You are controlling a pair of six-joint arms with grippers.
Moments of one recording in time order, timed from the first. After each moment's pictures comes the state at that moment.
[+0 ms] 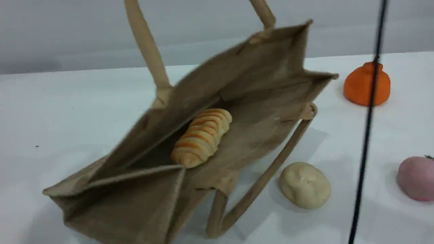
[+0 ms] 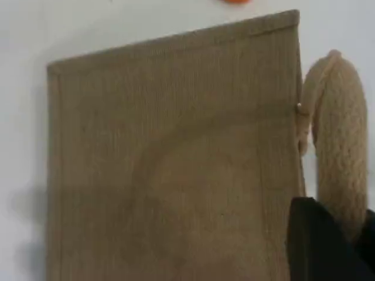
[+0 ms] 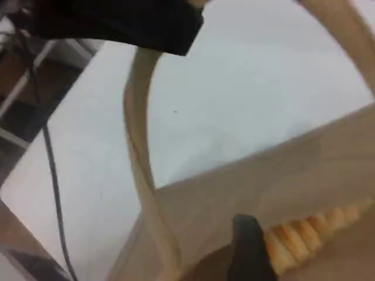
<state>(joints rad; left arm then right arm) -0.34 1.74 -1.65 -0.55 1.10 0.49 0.33 1.35 -0.97 0.98 0.60 -0.63</state>
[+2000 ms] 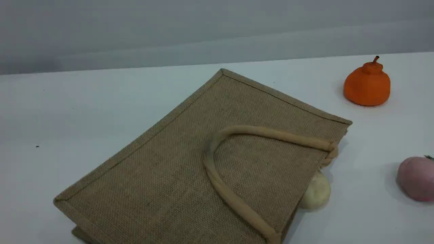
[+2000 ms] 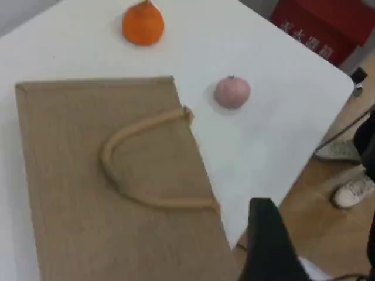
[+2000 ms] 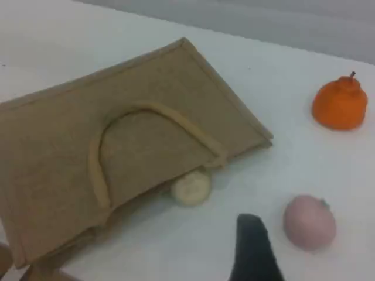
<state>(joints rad) -0.42 0.89 -1.24 -0.51 1.22 0.41 0.29 0.00 -0.51 0.07 1.06 -0.01</state>
